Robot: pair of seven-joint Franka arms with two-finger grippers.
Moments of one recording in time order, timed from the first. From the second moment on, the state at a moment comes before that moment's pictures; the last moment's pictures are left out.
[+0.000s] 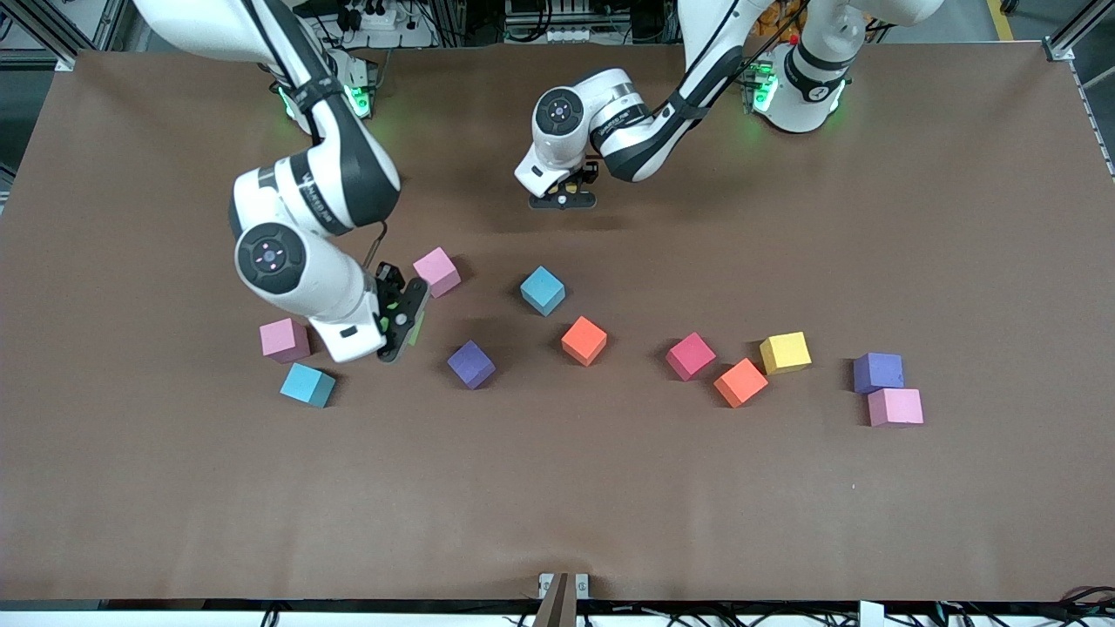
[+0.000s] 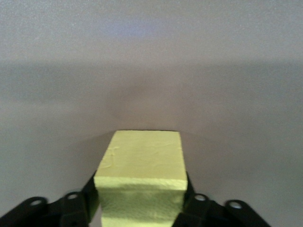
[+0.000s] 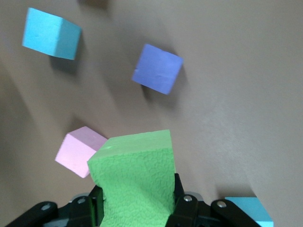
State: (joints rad) left arm -0.63 0.54 -0.49 -2.04 -0.01 2.41 -1.09; right arm 0.46 0.38 -0.06 -1.67 0.11 1.91 -0.82
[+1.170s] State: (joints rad) left arm -0.49 0.33 -0.48 -2.02 -0.01 2.29 -1.11; right arm 0.62 0.21 -0.05 -1.97 0.10 2.04 -0.81
